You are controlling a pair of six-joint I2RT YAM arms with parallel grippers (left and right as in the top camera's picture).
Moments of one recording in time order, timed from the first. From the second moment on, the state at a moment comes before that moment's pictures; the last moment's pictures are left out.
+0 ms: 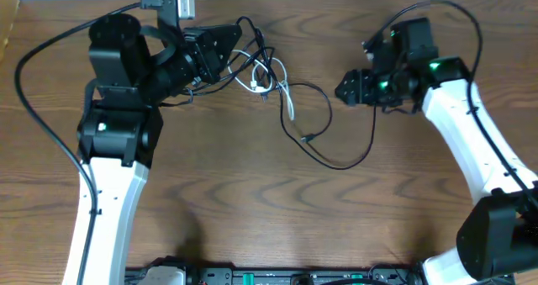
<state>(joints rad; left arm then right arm) -0.10 1.27 1.35 -0.35 0.68 -0.45 0.20 1.70 1.39 -0.81 -0.41 0.25</state>
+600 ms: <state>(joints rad) -0.10 1.22 1.35 -0.34 0.76 -0.51 0.45 1.73 1.25 -0.42 -0.50 0.16</state>
